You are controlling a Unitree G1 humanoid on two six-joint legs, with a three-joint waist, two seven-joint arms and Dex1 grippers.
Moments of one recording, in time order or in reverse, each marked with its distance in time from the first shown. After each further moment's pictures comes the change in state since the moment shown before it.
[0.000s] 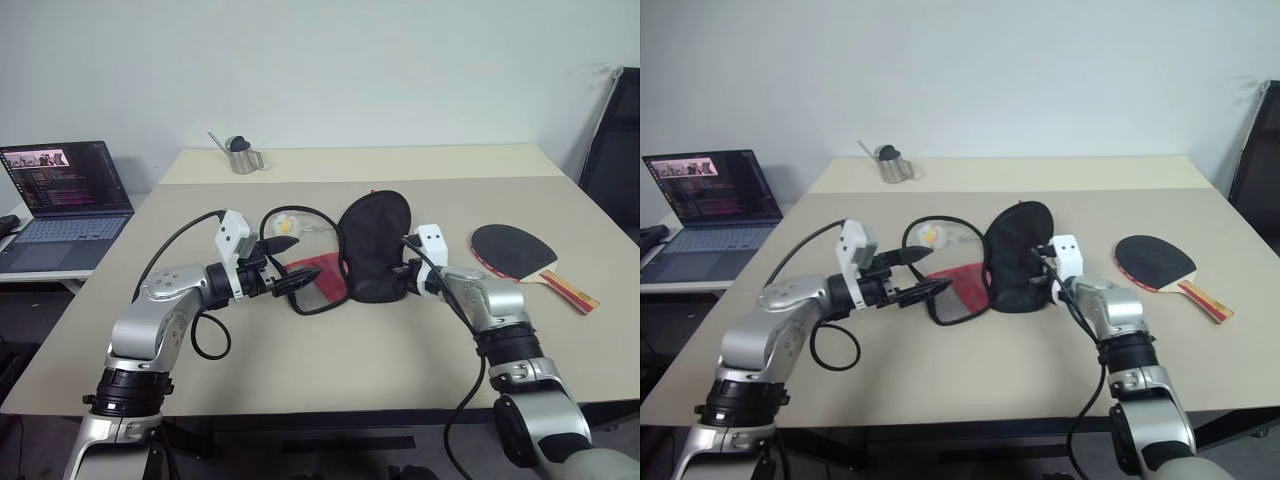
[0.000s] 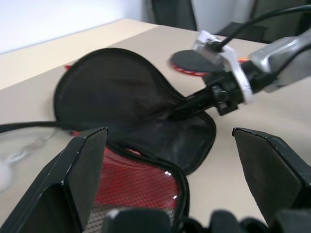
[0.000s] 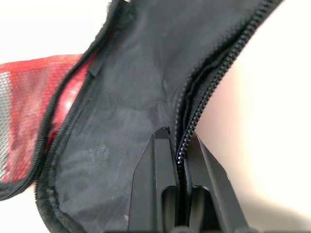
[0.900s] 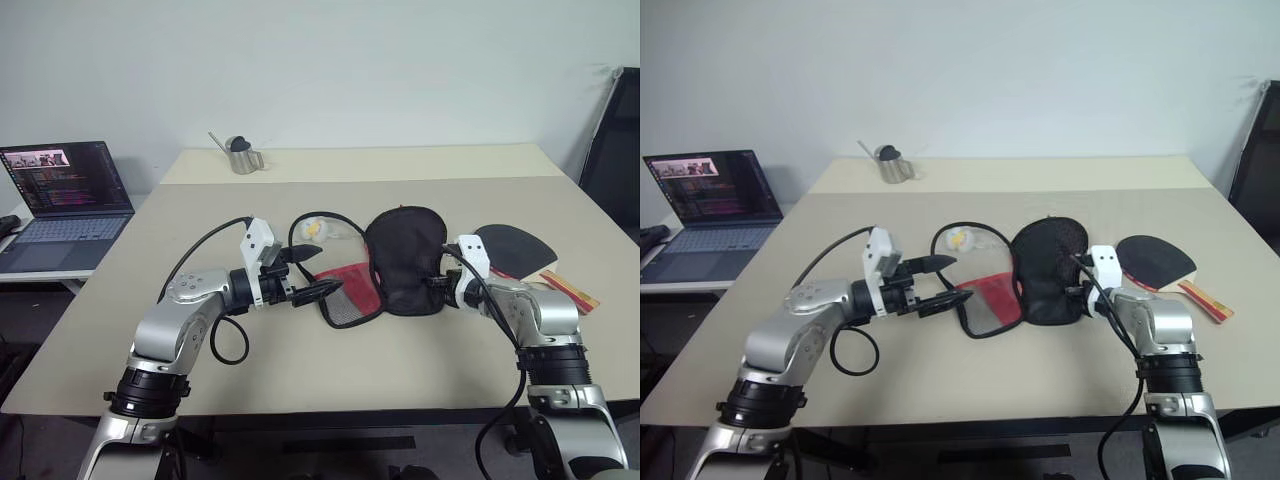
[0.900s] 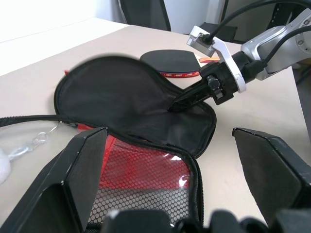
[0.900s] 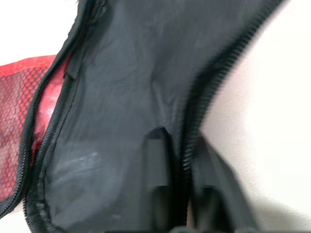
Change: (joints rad) left arm -0.008 -0.040 -0.066 -0.012 0.001 -0.002 -0.007; right arm 0.110 -0.098 -0.087 -0.180 0.066 0.168 -0.046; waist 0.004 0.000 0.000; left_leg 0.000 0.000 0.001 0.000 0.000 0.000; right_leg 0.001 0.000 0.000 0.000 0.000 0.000
